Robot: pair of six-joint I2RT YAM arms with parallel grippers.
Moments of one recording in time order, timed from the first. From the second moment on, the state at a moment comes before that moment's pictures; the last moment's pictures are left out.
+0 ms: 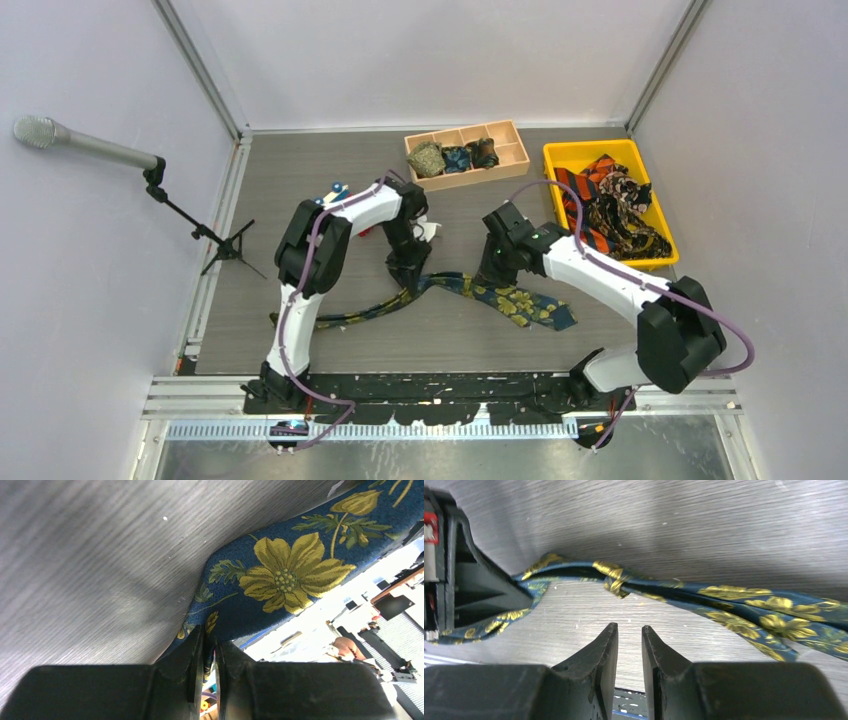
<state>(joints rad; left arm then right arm) -0.58 2.18 1.60 -1.17 0.52 -0.02 0.61 1.39 0.94 -0.67 0.01 0.90</state>
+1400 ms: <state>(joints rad) -0.51 2.30 1.88 -1.30 0.30 0.01 0.61 1.66 1.11 -0.53 -0.21 0.76</state>
